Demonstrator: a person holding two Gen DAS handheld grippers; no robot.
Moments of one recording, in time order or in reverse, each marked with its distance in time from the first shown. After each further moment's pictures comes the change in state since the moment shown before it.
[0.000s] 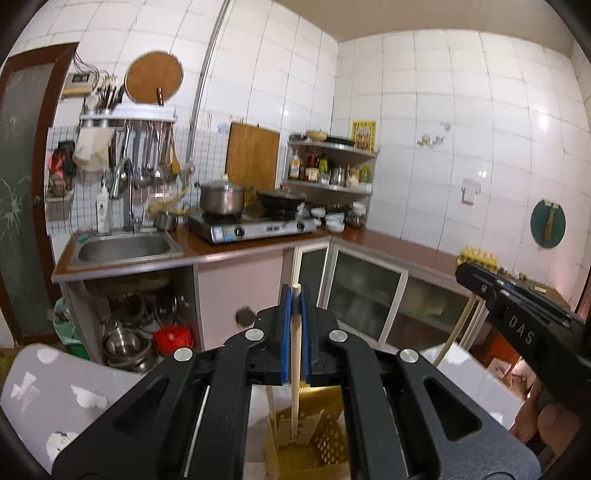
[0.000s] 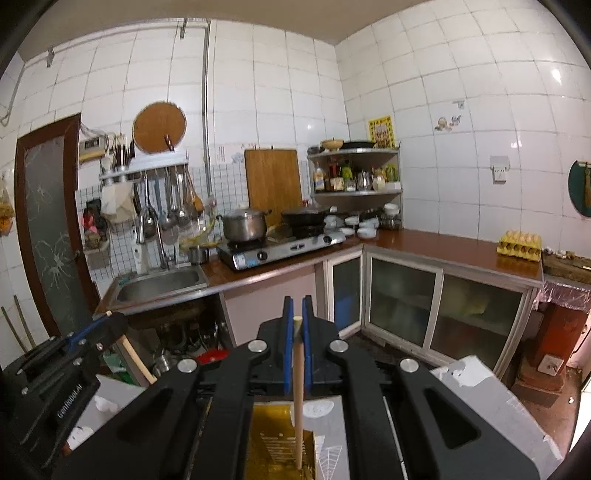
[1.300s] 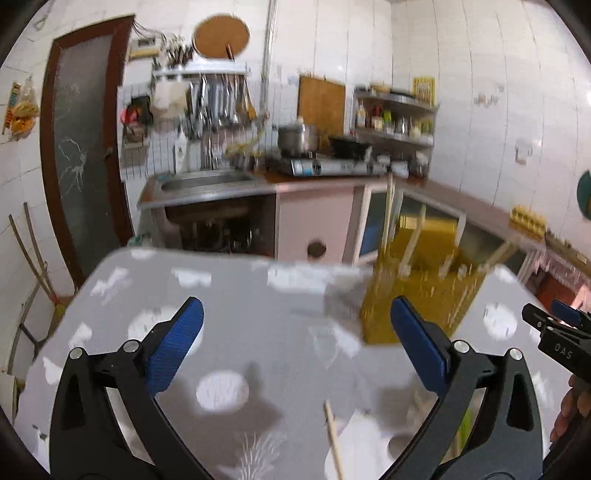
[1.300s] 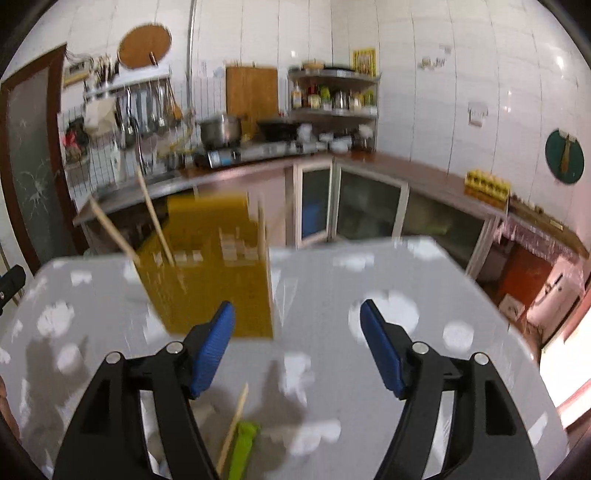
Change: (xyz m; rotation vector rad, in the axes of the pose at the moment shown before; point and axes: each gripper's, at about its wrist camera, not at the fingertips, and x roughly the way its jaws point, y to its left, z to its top) left arm -0.125 0.072 -0.122 -0.037 0.210 0.245; right arm -0.080 -0.019 -0.157 -0.044 0.340 -0.133
